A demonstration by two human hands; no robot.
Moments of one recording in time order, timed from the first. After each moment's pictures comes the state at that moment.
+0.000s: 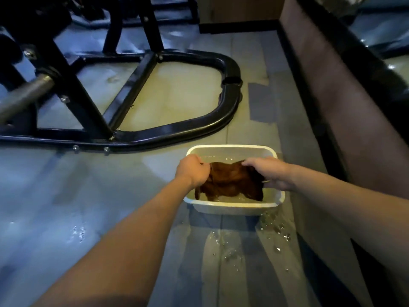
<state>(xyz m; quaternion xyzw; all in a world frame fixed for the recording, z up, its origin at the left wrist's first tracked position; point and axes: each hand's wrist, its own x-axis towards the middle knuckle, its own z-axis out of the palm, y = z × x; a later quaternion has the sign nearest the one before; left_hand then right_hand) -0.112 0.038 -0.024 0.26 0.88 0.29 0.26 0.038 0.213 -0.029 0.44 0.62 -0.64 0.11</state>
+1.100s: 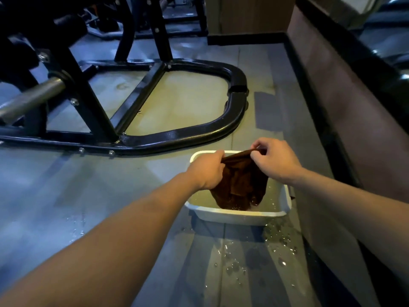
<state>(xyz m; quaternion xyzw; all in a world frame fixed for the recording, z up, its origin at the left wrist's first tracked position) -0.119 0.065 -0.027 0.48 0.84 0.17 0.18 0.027 0.225 -0.018 0.29 0.87 -0.39 -0.13</state>
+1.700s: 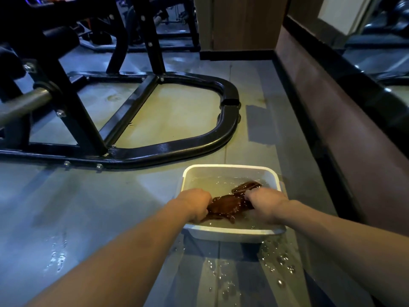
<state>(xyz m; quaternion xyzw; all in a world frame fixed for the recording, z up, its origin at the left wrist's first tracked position) -0.126 0.052 -0.076 0.52 0.82 -0.06 0.22 0.034 0.220 -0.083 0.19 0.96 -0.05 0.19</state>
